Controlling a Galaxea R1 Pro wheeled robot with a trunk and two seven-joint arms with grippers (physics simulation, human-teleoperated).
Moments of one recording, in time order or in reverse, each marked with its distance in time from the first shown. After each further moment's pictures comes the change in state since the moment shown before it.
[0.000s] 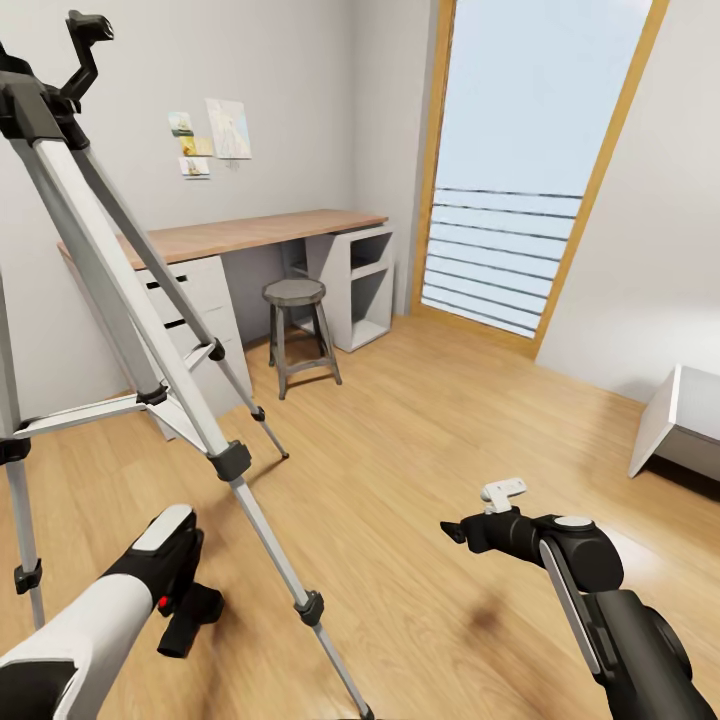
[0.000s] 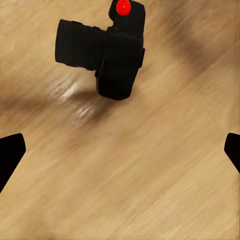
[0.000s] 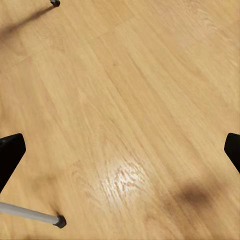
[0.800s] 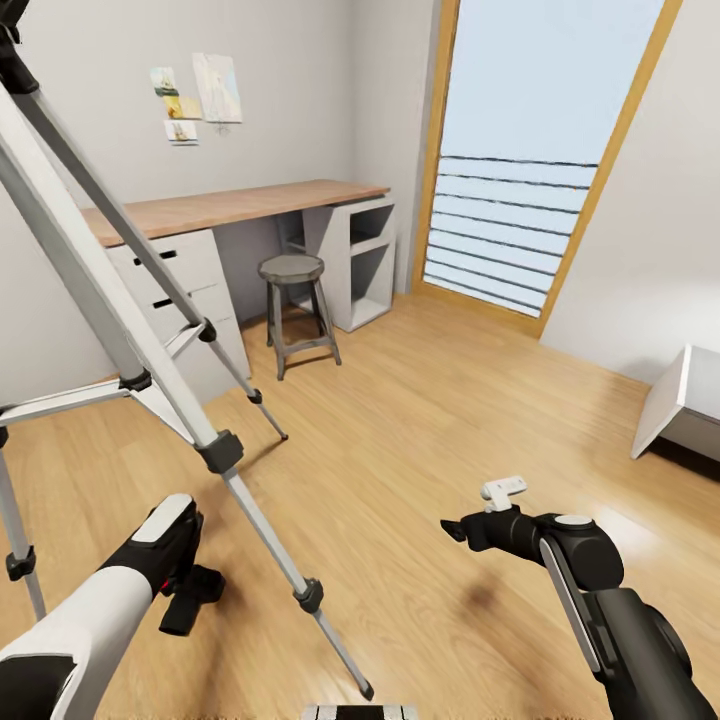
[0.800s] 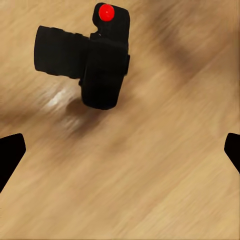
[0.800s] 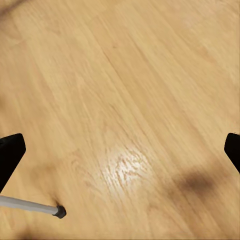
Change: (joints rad) left arm -0.016 0.005 -0.008 -0.037 -0.013 -0.018 -0.046; right arm -0.005 -0.001 0.000 0.000 0.001 0.000 0.001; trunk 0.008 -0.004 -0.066
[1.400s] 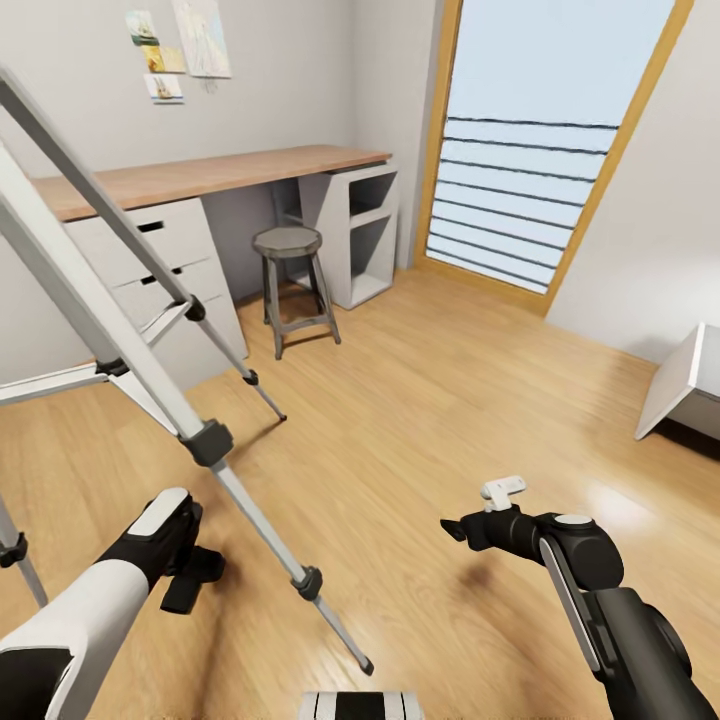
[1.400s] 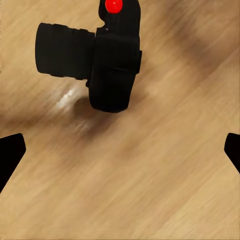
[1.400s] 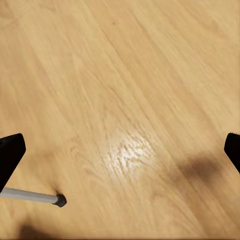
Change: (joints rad) left arm -0.019 0.014 0.000 -0.001 -0.003 0.050 -0.016; right arm -0.002 0.000 0.000 0.000 -0.001 0.000 0.000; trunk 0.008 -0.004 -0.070
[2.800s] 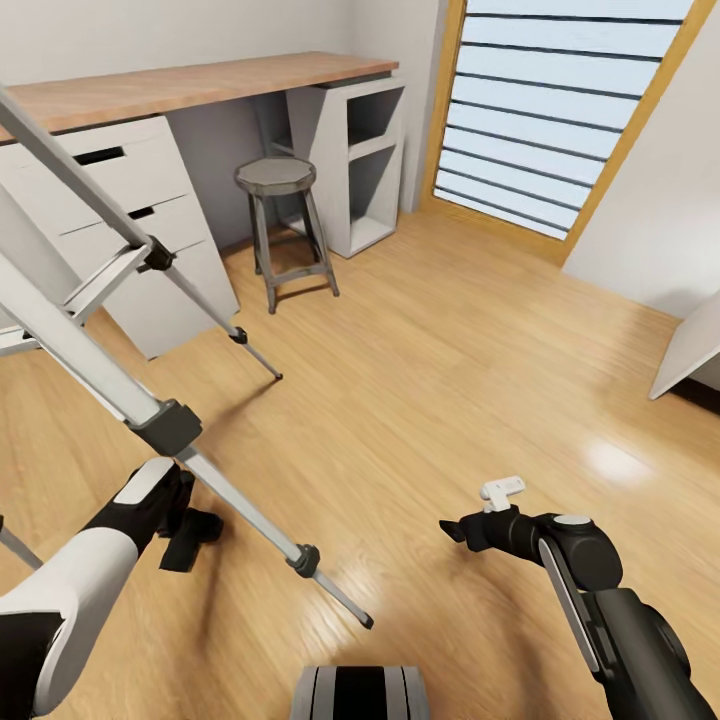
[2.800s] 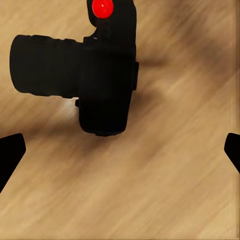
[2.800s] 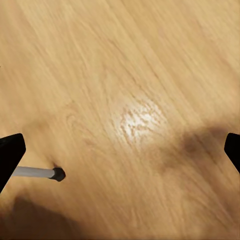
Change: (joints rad) left arm -0.097 0.046 -0.002 -0.002 0.001 0.068 -0.011; right arm 0.002 0.002 0.004 0.000 -0.001 0.000 0.000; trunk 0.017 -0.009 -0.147
